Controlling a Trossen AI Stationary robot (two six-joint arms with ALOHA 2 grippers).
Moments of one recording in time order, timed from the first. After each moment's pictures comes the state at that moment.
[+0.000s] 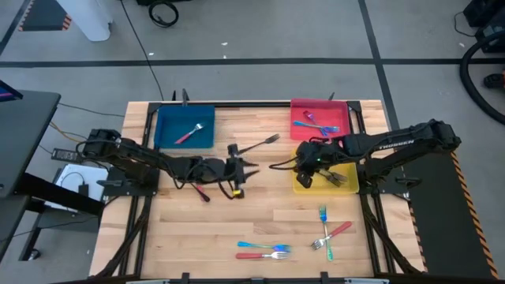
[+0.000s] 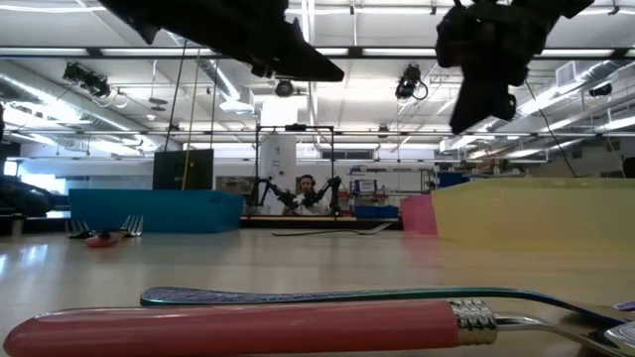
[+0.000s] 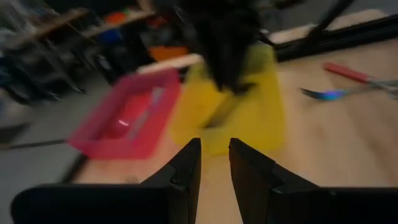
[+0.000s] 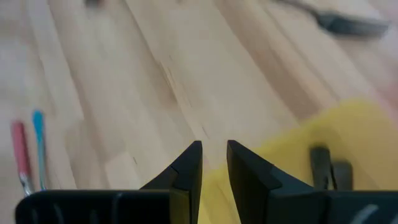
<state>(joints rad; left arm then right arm) -0.16 1.54 0.82 0.45 -0.41 0.19 0.05 1.16 0.82 -0.58 0.09 0.59</state>
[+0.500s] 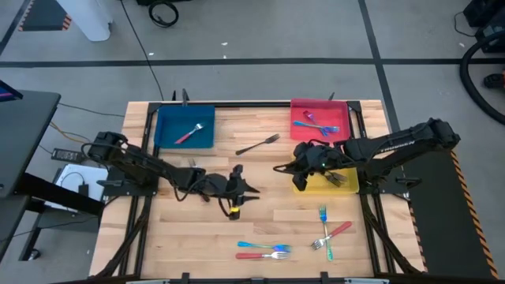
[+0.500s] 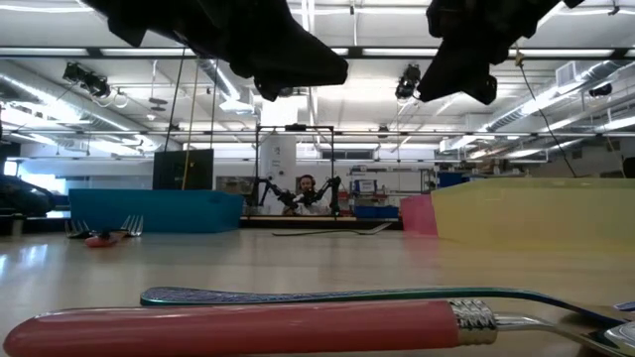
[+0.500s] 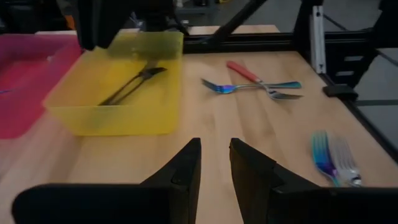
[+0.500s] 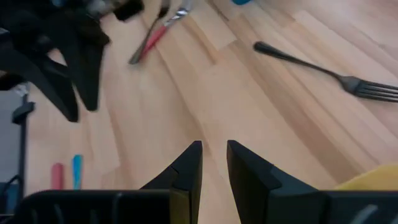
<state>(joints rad) -0.28 1.61 0.82 0.47 -0.22 -0.08 0.14 1.16 0.82 -0.37 0.22 0.61</state>
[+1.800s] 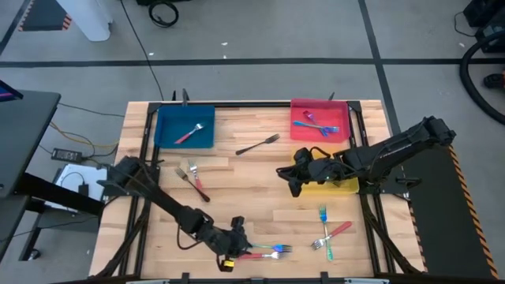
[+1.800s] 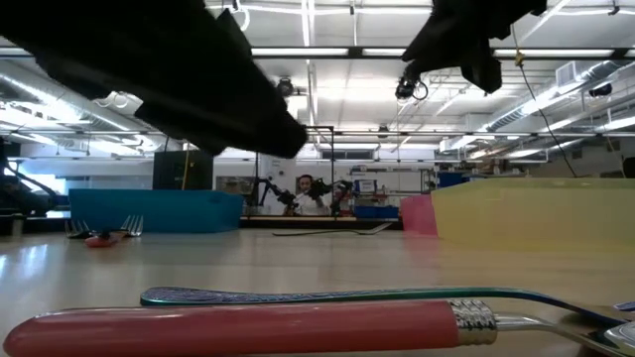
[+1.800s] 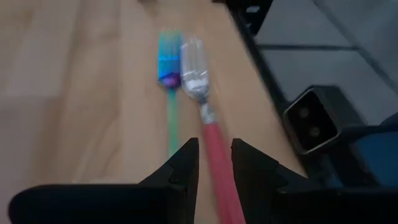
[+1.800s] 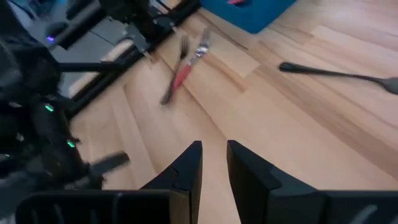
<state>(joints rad) -0.63 1.94 1.03 0.36 -0.25 -0.38 0.28 1.22 0.83 -0.20 0.40 0.84</state>
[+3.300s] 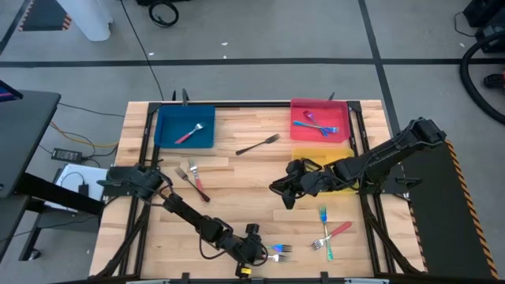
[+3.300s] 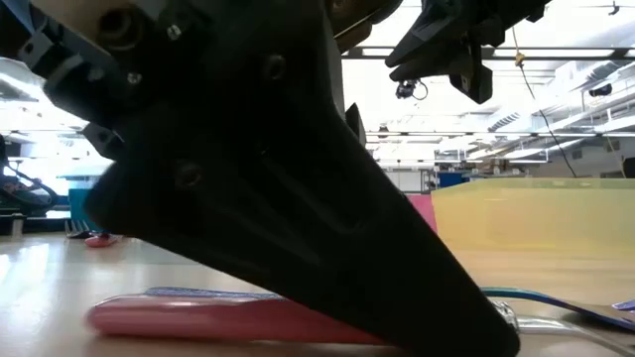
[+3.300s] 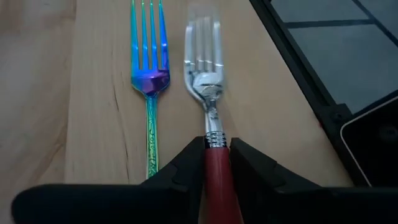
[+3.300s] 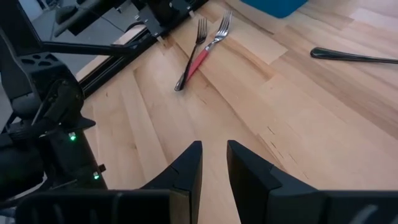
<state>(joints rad) -0.58 2.24 1.28 0.26 -0.22 -0.32 0.35 1.36 0.82 -0.05 0.43 0.84</state>
